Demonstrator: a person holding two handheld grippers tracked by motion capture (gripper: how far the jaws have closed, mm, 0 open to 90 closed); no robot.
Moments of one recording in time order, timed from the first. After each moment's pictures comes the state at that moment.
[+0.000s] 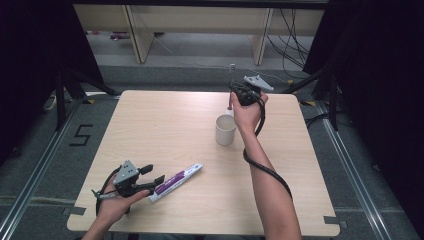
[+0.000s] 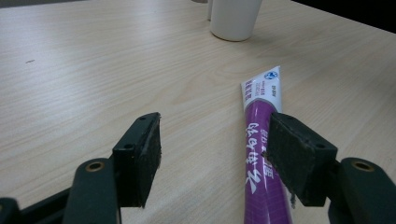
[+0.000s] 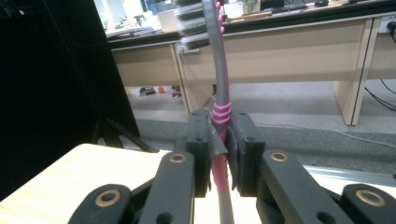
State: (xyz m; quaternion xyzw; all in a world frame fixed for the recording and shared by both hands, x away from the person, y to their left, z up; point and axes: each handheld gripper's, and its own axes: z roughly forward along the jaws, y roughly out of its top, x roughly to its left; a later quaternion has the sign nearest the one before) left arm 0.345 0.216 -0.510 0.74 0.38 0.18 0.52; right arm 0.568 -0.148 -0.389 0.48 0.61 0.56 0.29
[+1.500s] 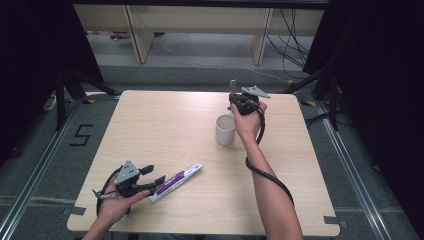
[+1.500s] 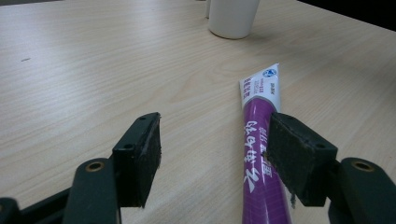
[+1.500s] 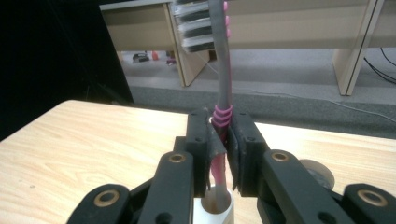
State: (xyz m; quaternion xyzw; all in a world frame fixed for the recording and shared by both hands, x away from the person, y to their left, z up) left arm 0.345 0.215 -0.510 0.75 0.38 0.18 0.51; right arm 0.566 -0.153 -0.424 0.49 0.65 0.51 0.27
